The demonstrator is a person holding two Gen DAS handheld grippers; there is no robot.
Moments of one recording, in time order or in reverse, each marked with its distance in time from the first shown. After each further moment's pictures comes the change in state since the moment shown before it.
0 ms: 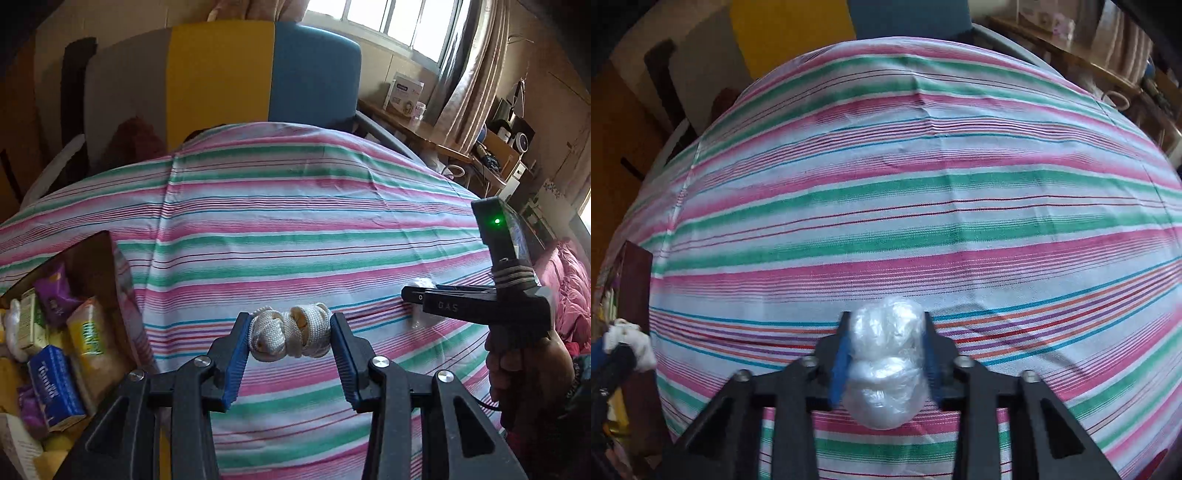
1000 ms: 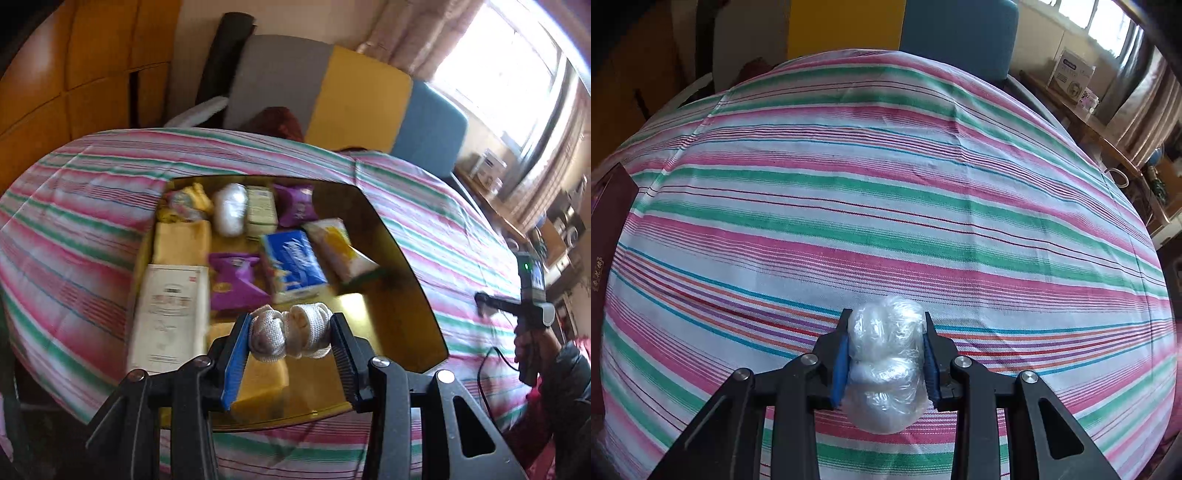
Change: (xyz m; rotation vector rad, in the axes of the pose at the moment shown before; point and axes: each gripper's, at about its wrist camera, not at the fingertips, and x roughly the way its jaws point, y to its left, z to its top) left arm -0.127 0.171 -0.128 -0.334 -0.084 0.155; right arm 0.001 0.035 -0.020 -0.241 -0.092 -0.152
